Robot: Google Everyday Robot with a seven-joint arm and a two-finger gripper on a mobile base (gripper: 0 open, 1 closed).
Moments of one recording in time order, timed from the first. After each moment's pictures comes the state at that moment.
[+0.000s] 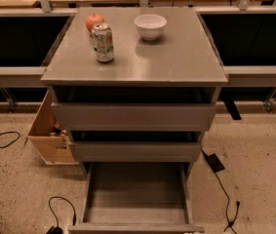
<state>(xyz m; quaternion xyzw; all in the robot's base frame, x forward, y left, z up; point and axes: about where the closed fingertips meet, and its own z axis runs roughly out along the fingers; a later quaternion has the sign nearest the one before) 0.369 -0.187 0.135 -0.51 0.77 0.22 0.31</state>
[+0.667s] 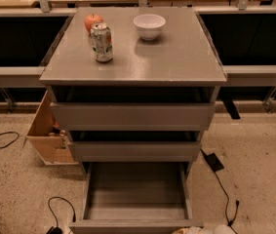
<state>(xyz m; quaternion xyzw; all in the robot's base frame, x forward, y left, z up) 0.401 -0.179 0.133 -0.52 0.75 0.23 0.33</state>
